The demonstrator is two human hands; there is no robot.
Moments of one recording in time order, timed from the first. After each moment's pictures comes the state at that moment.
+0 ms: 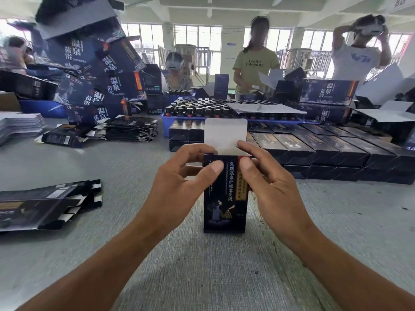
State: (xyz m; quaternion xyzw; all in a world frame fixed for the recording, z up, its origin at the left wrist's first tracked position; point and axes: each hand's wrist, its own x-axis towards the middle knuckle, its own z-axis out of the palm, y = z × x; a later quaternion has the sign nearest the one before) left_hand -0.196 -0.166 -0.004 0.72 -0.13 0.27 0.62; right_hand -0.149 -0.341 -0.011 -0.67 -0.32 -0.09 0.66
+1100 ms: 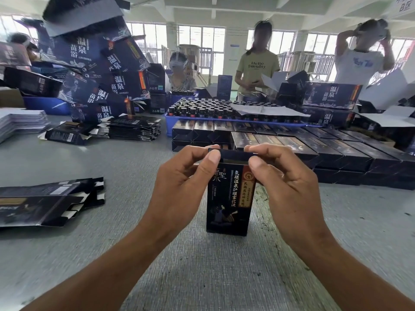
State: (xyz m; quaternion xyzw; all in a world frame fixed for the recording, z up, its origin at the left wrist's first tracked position) left_hand -0.200 -0.174 -0.002 0.70 -0.15 0.32 0.62; right_hand -0.163 -0.341 0.003 -0.63 -0.32 -0.17 0.68
